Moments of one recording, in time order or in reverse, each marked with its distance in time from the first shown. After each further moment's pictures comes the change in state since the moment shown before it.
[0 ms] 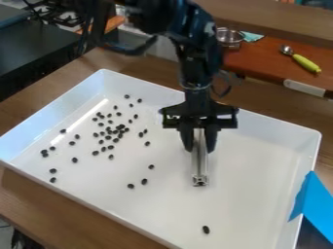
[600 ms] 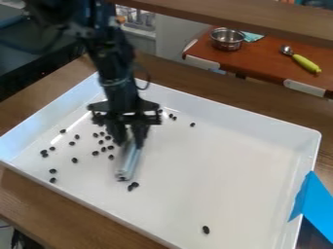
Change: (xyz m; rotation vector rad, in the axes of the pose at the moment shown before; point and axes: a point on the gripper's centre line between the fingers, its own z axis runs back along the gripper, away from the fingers) arm -0.010 0.105 0.010 -0.008 0.011 -0.046
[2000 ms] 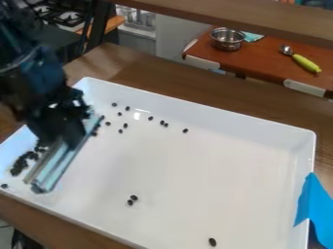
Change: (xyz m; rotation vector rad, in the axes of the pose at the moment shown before) arm -0.077 0.010 0.082 -0.209 -0.096 -0.115
